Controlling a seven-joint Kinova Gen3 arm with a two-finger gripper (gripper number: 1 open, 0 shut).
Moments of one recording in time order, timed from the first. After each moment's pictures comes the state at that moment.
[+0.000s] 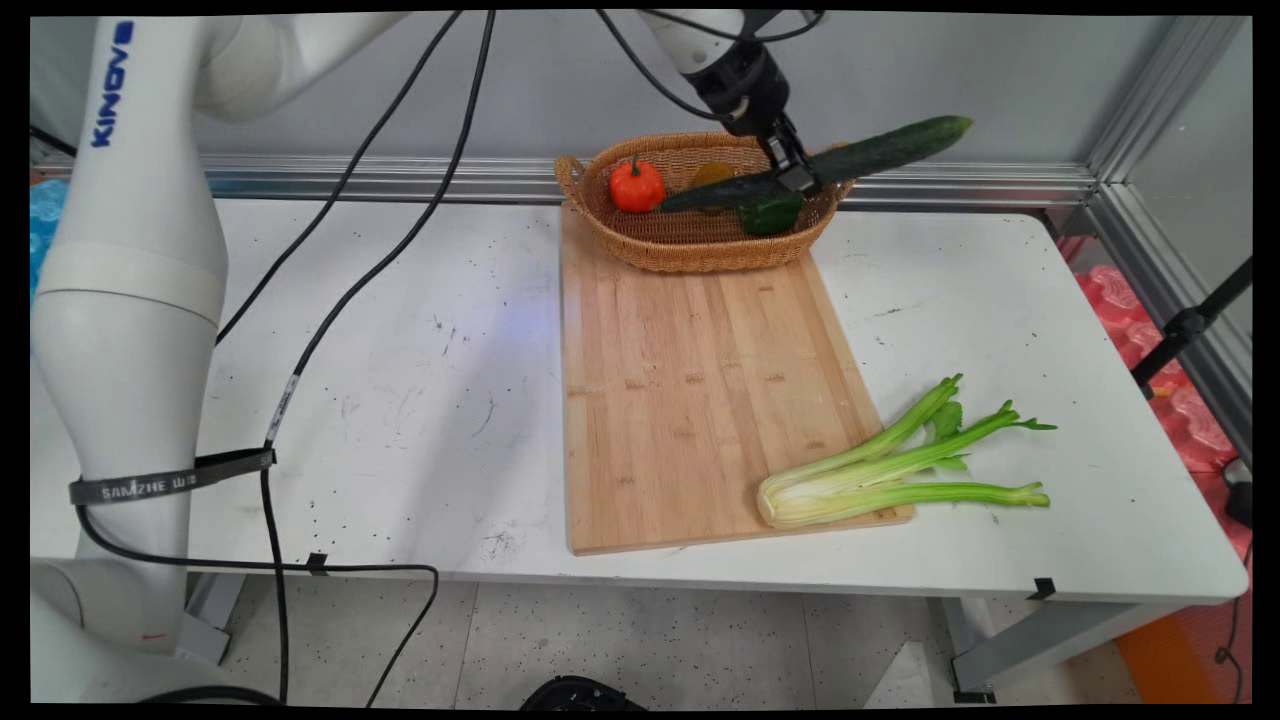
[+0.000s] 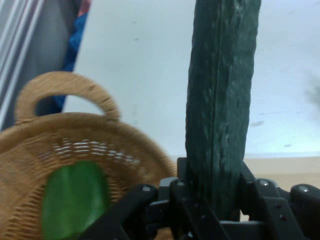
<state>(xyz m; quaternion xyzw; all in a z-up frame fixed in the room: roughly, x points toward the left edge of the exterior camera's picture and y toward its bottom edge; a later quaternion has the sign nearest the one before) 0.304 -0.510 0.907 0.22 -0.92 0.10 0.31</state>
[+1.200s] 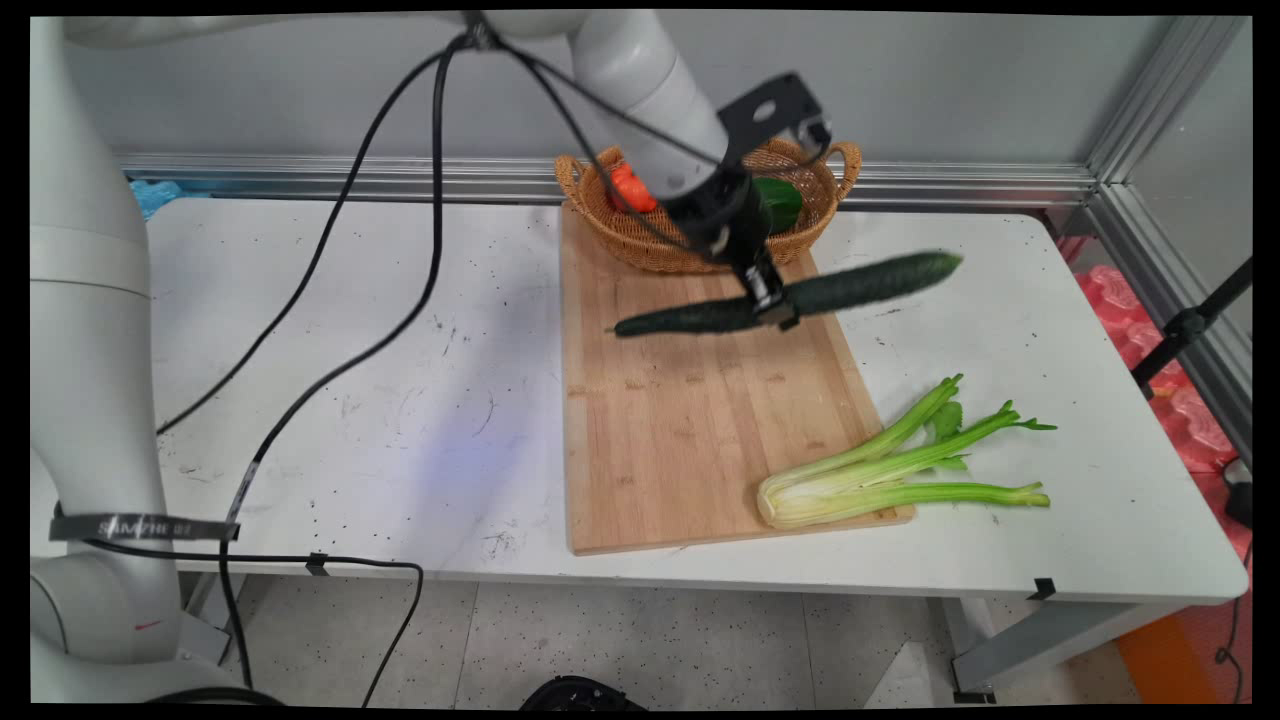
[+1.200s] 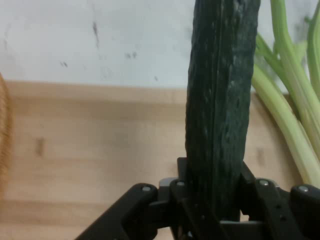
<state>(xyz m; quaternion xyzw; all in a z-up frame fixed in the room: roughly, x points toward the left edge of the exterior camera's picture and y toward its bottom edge) 0.261 -0.353 0.882 0.27 -0.93 0.06 0.26</state>
